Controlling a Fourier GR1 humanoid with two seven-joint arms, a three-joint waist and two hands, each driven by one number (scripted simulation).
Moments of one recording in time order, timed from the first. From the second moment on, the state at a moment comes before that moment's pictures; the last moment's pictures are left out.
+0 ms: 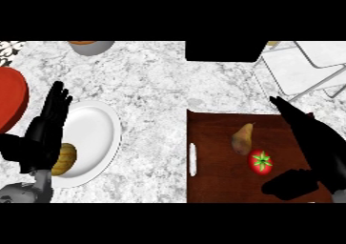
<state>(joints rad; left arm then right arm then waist) -0.09 0.35 -0.15 -1.64 0.19 0.36 0.09 -0.28 -0.68 0.42 -2.05 0.26 0.14 1.05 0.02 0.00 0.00</state>
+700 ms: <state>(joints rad) -0.08 0.35 -0.11 -1.64 0.19 0.33 0.10 -0.31 -0.61 0.57 -1.86 0.44 0.19 1.11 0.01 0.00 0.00</state>
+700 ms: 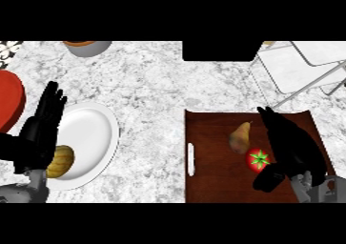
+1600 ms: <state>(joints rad) -0.06 0.29 -0.06 -1.68 0.12 0.28 0.13 -0.17 -0.45 0.48 -1.73 0.65 0.20 0.98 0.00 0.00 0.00</state>
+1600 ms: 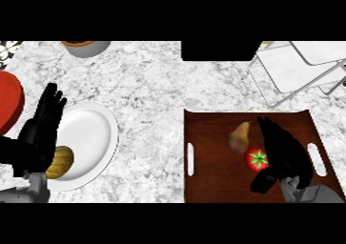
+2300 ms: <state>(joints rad) -0.09 0.24 0.00 -1.67 0.07 0.22 0.16 -0.13 -0.32 0.38 -1.55 0.78 0.21 0.80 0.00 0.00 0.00</state>
